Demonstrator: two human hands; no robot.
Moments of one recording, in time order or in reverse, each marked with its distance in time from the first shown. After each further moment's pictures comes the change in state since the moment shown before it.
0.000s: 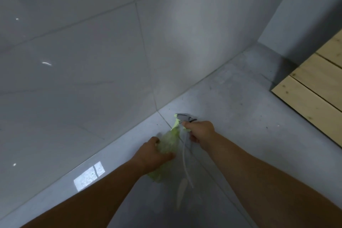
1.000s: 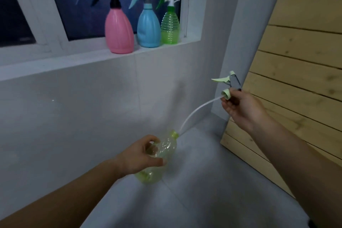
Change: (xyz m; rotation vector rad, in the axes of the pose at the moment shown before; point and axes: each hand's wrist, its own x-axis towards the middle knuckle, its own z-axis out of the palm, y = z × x) left_hand -0.264 0.113 -0.113 -0.190 0.083 0.591; right_hand -0.353 -0.214 -0.217 0.651 -0.075 -0.680
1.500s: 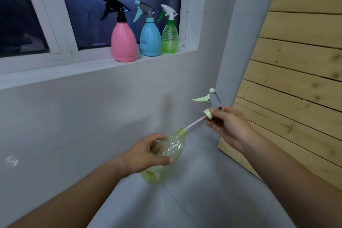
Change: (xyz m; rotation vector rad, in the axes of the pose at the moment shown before) left_hand -0.035 0.038 0.004 -0.105 -0.035 0.109; right_hand -0.059 0.016 0.012 -0.170 -0.138 0.018
